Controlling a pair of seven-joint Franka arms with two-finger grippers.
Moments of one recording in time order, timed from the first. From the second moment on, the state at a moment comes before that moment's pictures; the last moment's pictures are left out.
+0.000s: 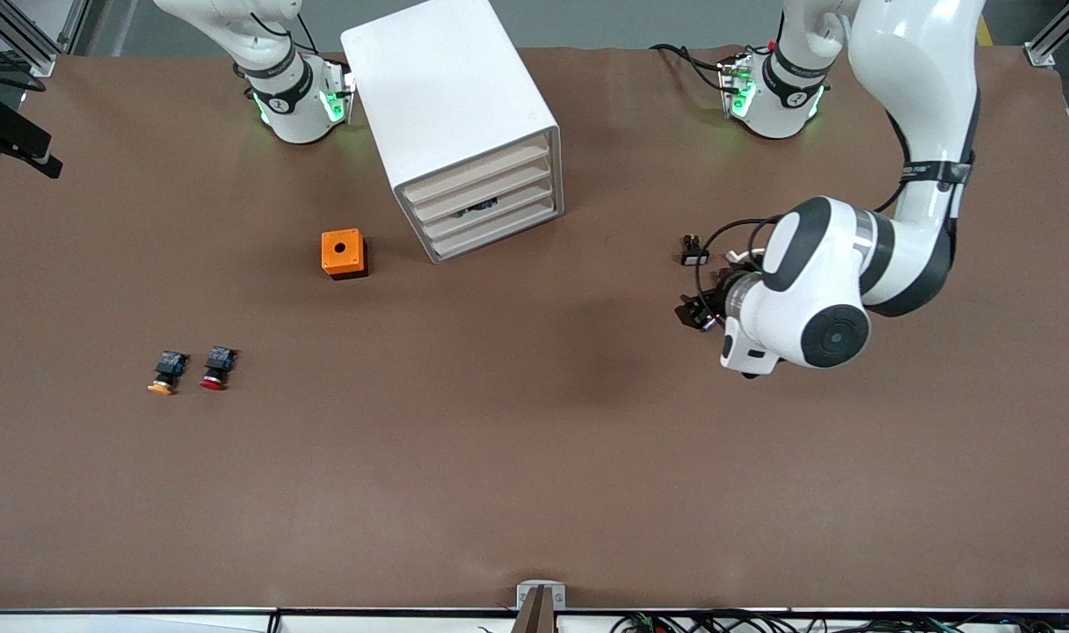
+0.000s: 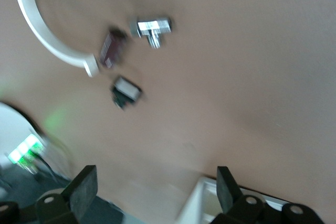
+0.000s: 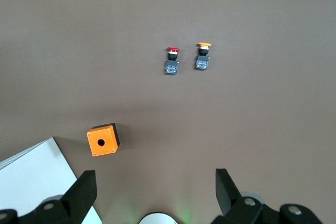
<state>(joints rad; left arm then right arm) -0.33 0.51 -0.05 -1.49 -0.31 1.52 -1.02 -0.08 -0.16 -0.02 -1.62 -0.02 1.44 -0.05</state>
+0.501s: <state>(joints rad) -0.39 0.64 -0.05 -1.42 -0.57 1.52 -1.32 -0.08 -0.16 -0.02 -1.62 -0.02 1.44 -0.05</state>
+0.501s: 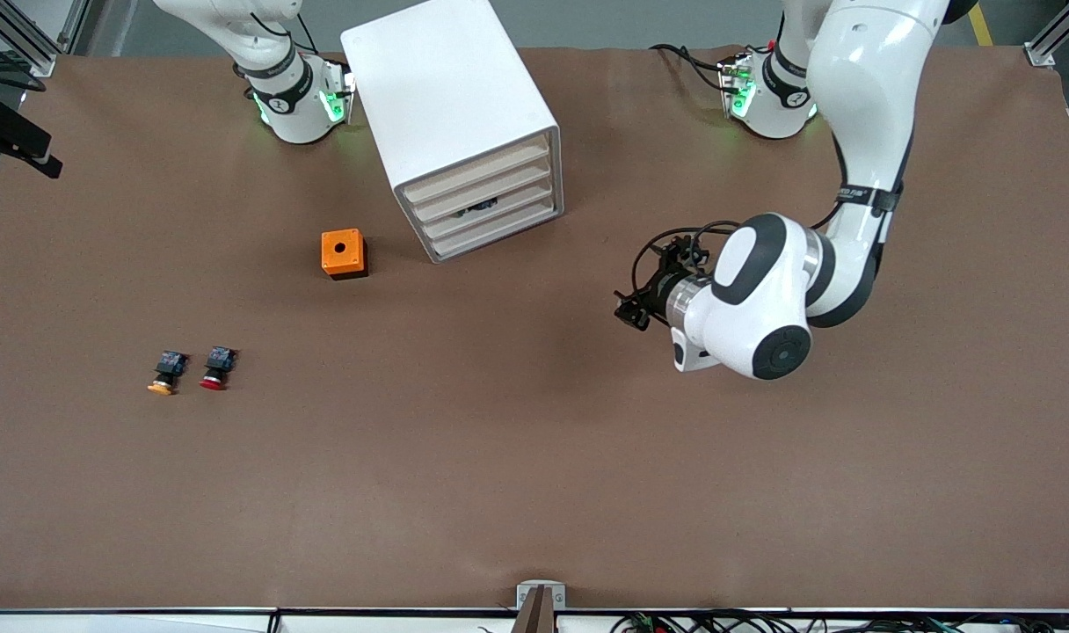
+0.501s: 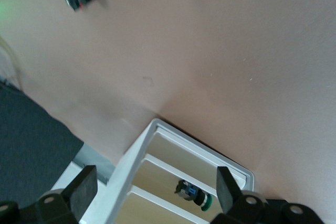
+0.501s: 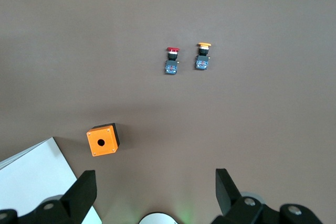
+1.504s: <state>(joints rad) -0.51 0.88 -0.05 -1.38 -0.80 1.52 -1.96 -0.08 -0.16 -0.02 -1.61 -0.02 1.44 -0.05</state>
